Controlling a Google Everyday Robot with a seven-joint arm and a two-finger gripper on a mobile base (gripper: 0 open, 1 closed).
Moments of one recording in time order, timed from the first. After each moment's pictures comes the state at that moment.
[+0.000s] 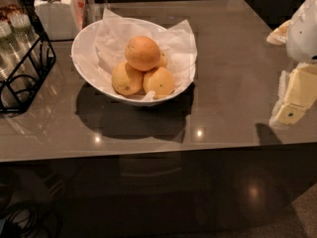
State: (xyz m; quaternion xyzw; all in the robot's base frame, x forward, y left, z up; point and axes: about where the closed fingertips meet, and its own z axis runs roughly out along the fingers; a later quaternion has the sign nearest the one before) arm 0.438 -0.217 0.977 -0.60 0.78 -0.03 0.16
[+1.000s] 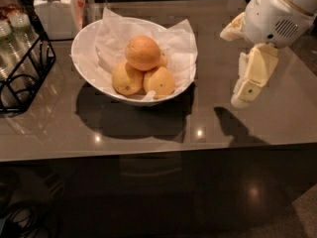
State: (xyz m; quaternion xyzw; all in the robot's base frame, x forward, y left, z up) arm 0.479 -0.152 0.972 -0.65 0.73 0.08 0.18
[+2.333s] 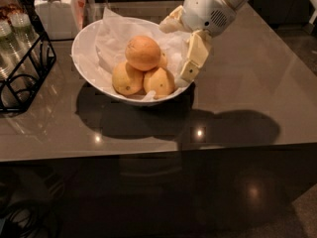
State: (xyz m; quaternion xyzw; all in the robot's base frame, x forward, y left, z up) arm 0.532 -0.033 0.973 -0.71 0.62 0.22 0.25
